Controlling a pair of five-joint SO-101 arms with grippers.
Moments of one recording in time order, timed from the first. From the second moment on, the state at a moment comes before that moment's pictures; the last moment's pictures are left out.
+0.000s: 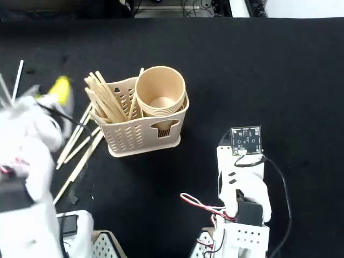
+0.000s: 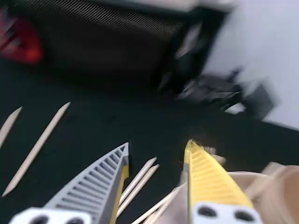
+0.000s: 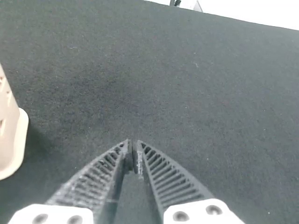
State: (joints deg) left arm -15.4 -59.6 27.0 63.4 10.2; right arm 7.9 -103.4 96.7 43.8 14.0
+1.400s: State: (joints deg) left arm -42.3 73.2 -88.4 92.7 -20.1; right arm 7.9 -103.4 96.7 43.8 14.0
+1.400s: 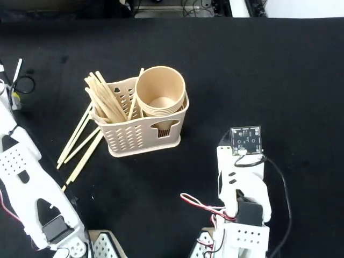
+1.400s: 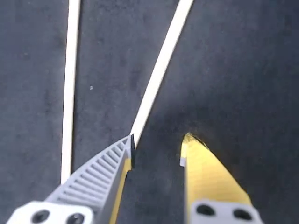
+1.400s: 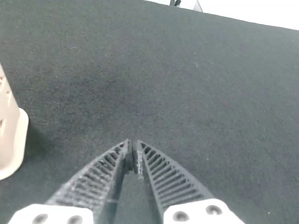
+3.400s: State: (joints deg) left arm -38.5 8.0 6.4 85.7 -8.5; right arm 7.9 -103.4 96.7 43.8 14.0
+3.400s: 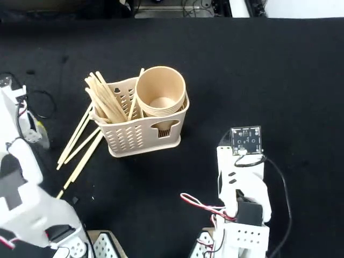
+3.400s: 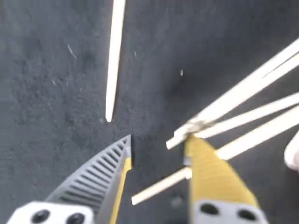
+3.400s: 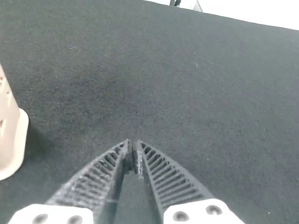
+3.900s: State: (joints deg) left arm -40.3 27.6 -16.8 64.1 -8.3; right arm 7.9 -103.4 96.7 43.8 14.0
